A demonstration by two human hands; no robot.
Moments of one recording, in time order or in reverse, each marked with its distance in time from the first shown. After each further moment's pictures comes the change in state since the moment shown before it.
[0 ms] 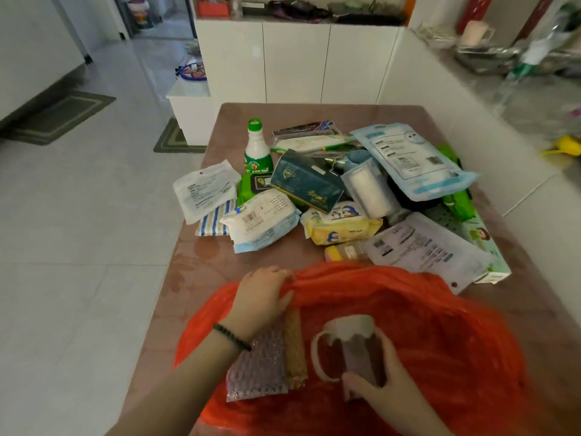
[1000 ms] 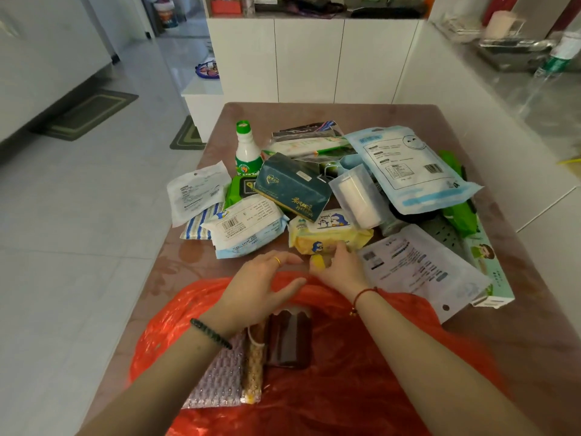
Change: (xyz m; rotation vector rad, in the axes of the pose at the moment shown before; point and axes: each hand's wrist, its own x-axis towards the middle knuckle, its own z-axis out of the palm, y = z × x) left_hand 0.033 0.054 -0.022 -0.230 0.164 0.100; right_hand 0.197 -0.055 -0.037 -0.620 0.198 -0.076
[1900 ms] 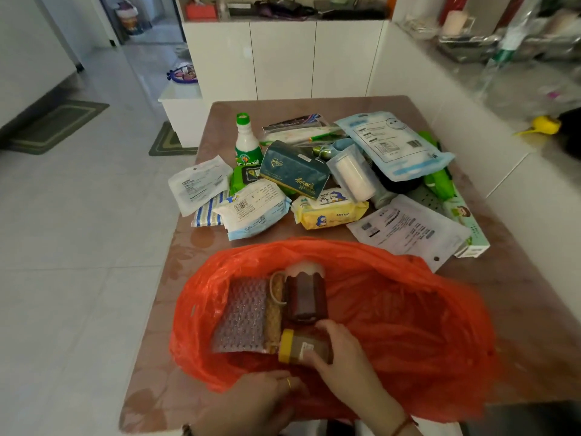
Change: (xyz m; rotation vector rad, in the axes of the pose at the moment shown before) left_hand -0.176 -0.043 0.052 0.035 -0.427 0.263; right_hand -0.218 0.012 0.064 0.190 -0.050 -0.194
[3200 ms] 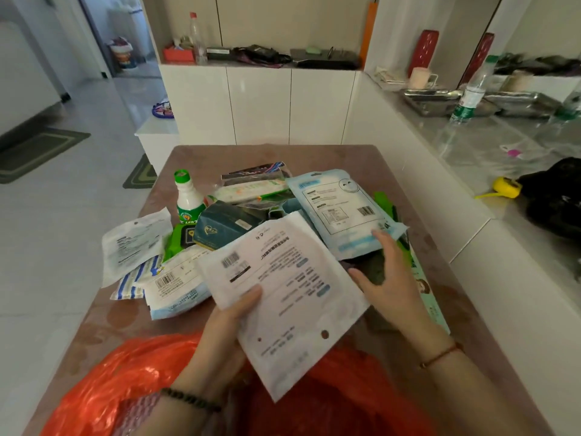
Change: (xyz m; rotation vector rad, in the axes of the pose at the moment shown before) left_hand 0.208 0.050 -0.124 -1.819 0.643 -0.391; right_hand 0.157 0.037 -0.239 -0.002 0.404 -0.077
